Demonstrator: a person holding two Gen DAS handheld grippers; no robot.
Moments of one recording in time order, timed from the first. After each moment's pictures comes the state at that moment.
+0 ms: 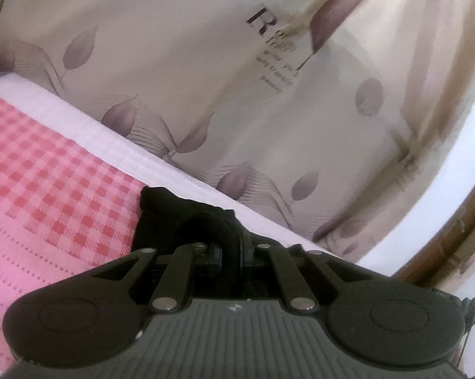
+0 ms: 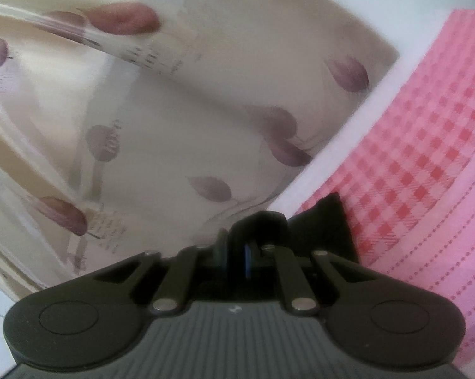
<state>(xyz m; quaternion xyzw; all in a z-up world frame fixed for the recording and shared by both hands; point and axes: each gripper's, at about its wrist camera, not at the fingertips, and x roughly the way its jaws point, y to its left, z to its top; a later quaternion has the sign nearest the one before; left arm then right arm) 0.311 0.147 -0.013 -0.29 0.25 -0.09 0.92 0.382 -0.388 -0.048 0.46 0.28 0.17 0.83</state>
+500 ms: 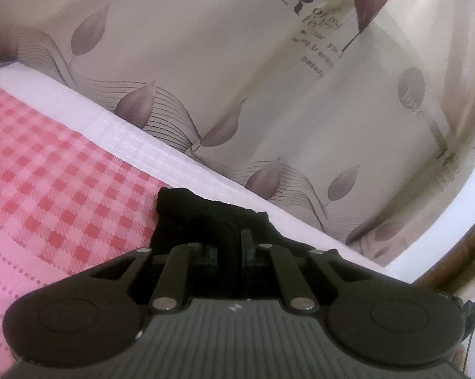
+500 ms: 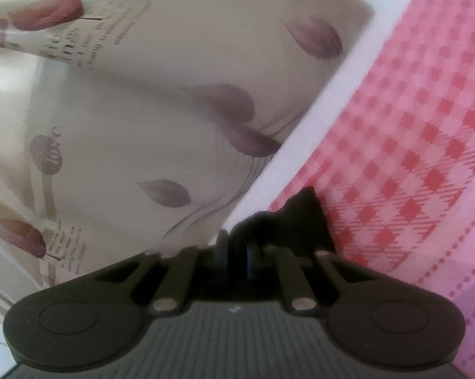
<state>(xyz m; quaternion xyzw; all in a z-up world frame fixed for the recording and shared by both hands) 0.356 0.148 -0.039 -0.28 0.27 -0.06 0.92 0.438 -0.378 -0.104 0.50 0.30 0.14 0.80</state>
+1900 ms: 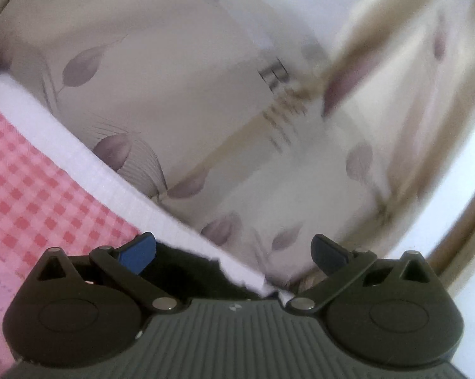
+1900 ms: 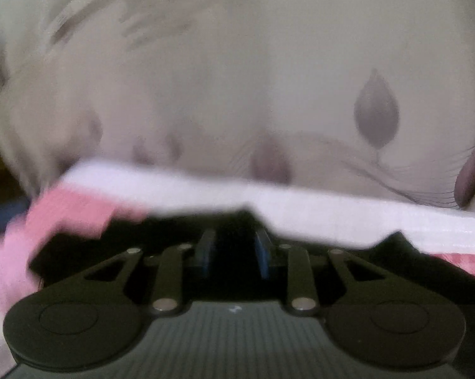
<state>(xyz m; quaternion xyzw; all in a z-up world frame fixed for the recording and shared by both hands) 0.318 0.198 -0.007 -0.35 0.18 -0.14 0.91 0.492 -0.133 -0.040 0.10 0.33 0.26 0.90</state>
